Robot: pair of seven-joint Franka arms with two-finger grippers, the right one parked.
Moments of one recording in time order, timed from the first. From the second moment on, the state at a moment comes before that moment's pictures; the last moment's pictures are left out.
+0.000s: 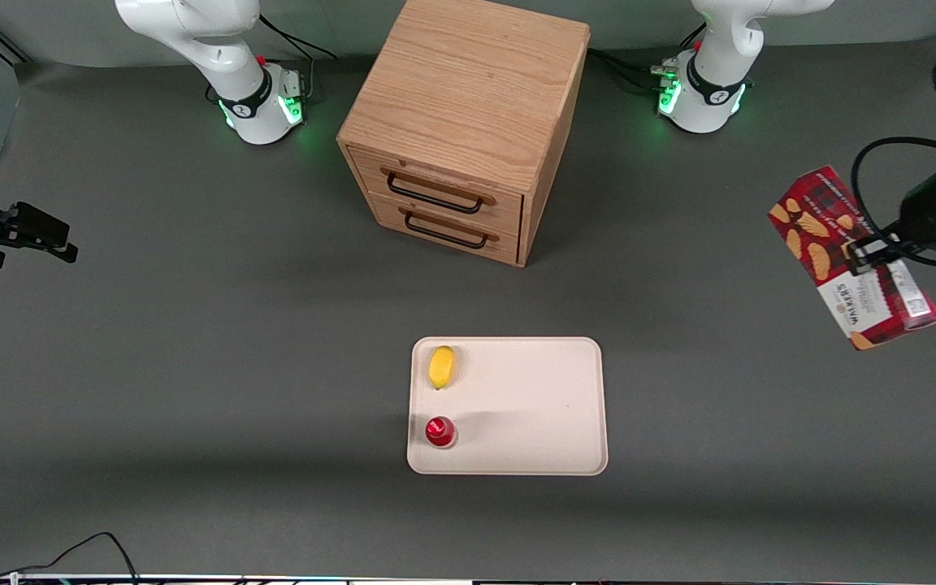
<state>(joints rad) -0.03 0.16 -0.11 -1.35 0.05 1.50 -0.45</state>
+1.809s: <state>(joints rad) -0.28 0.58 -0.35 -1.35 0.19 1.97 -1.13</state>
